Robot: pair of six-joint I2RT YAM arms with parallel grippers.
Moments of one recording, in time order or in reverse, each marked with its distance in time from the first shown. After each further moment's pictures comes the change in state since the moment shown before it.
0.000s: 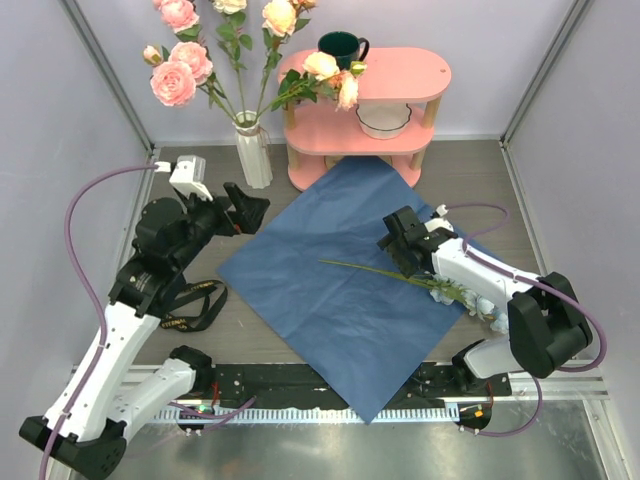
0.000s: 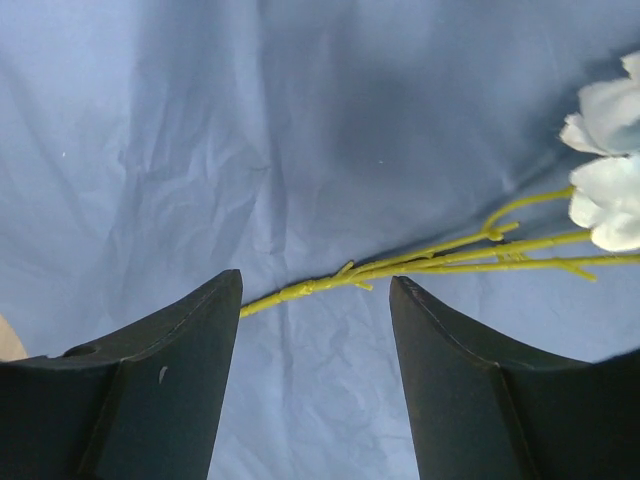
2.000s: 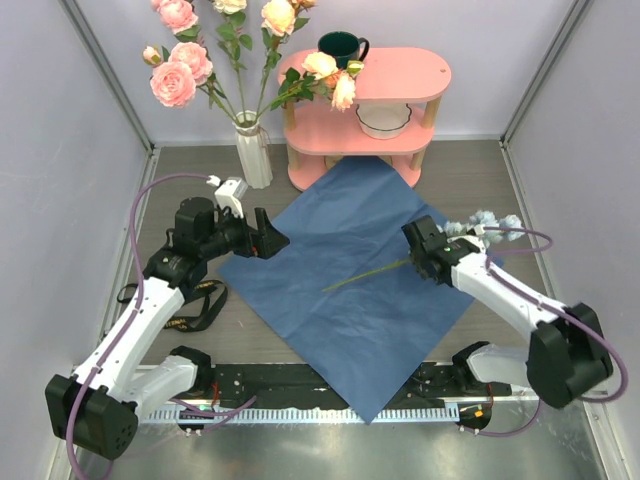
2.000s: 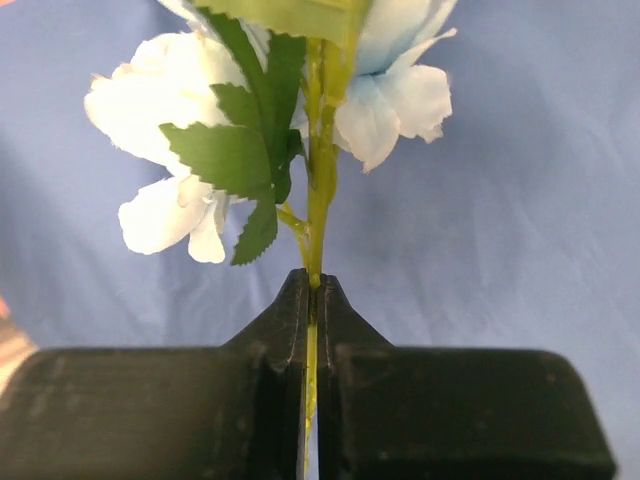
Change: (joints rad) left arm 0.081 0.134 -0.204 0.009 0.391 0.074; right arm -0.063 -0.137 -0.093 -0.144 0.170 0.357
